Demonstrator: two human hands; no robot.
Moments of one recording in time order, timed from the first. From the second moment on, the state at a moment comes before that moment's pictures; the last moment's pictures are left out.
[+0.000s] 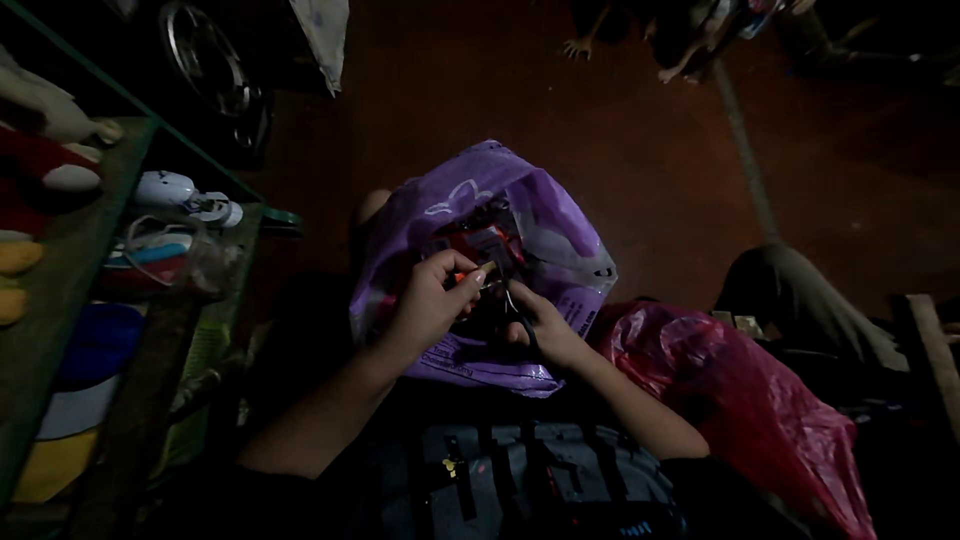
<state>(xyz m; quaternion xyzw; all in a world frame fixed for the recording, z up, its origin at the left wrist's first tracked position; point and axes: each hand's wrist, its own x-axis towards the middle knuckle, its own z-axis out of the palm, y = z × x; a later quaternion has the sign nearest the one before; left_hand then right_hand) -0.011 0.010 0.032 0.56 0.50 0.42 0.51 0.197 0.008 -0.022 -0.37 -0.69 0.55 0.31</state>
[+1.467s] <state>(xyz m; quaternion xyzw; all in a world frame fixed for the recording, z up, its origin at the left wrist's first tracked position) -0.002 0.006 0.025 0.57 0.49 0.34 0.56 0.189 0.002 -0.020 -0.37 -0.58 0.53 0.49</state>
